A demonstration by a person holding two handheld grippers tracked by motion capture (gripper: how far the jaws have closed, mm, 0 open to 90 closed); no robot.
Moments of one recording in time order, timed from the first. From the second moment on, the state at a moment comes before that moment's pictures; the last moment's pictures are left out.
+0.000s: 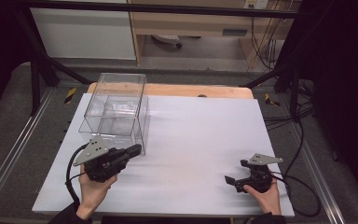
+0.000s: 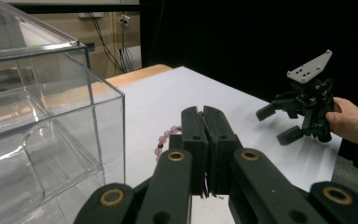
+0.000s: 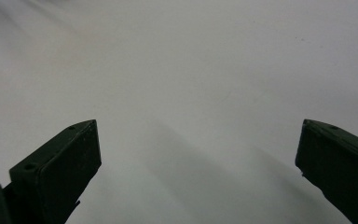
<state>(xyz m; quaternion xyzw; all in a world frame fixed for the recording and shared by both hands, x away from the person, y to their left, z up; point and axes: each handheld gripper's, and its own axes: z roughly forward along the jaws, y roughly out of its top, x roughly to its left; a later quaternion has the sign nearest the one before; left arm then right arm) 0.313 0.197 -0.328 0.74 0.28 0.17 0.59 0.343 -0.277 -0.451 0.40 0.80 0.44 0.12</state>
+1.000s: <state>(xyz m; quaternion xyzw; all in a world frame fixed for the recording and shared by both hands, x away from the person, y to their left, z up) 0.313 0.212 -0.300 0.72 0.28 0.19 0.61 0.343 -0.277 -0.451 0.40 0.80 0.44 0.12</state>
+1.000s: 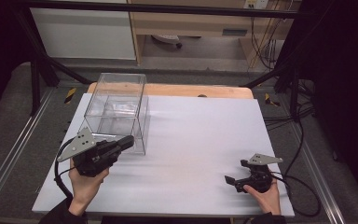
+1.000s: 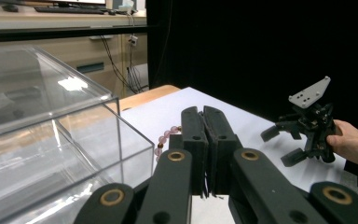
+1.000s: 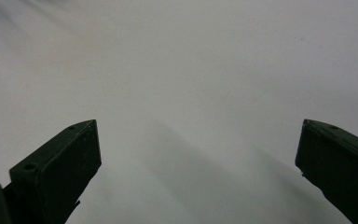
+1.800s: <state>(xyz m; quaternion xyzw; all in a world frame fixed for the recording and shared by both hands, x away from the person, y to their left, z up) 0.329 0.230 -0.284 0.71 0.30 0.21 0.60 0.343 -0.276 -0.451 0.40 0.80 0.44 0.11</state>
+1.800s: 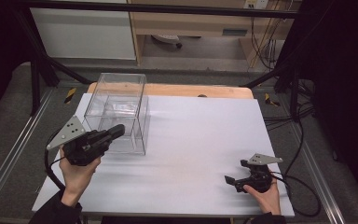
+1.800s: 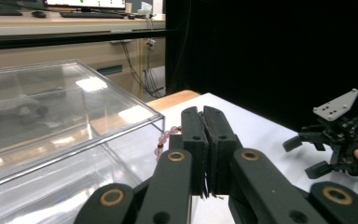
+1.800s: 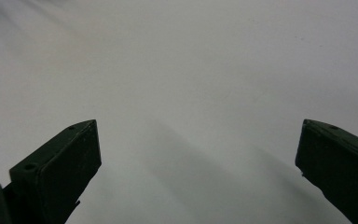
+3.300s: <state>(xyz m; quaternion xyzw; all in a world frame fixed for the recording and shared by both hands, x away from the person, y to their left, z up) 0.345 0.246 -0.289 0.73 0.35 0.21 0.55 0.343 -0.276 -0.452 0.40 0.80 0.44 0.11</state>
